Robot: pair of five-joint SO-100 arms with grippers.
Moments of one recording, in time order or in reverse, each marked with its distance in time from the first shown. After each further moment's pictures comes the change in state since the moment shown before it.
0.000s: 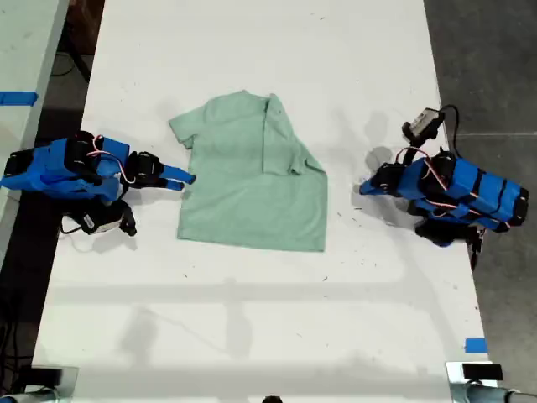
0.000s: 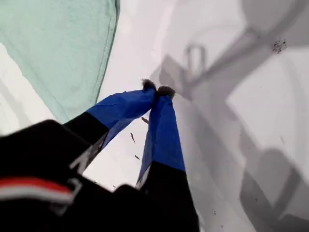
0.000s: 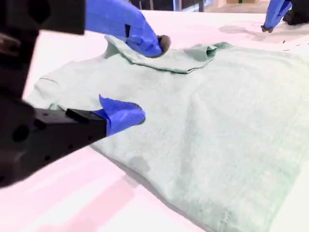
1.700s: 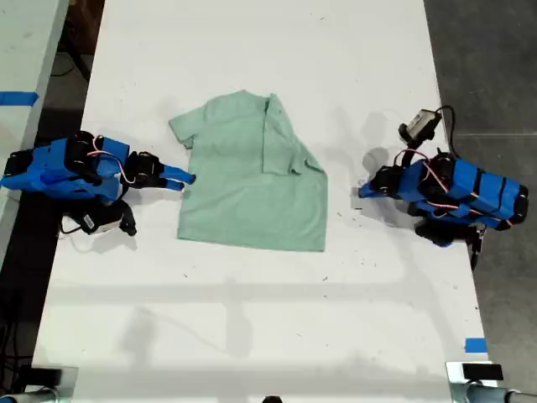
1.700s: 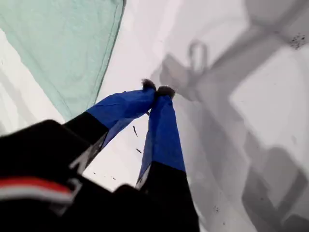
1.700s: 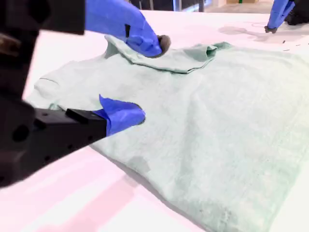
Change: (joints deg) arm 0 0.0 0.0 0.0 0.0 0.0; arm 1 -3.3 0.0 0.1 0.0 0.0
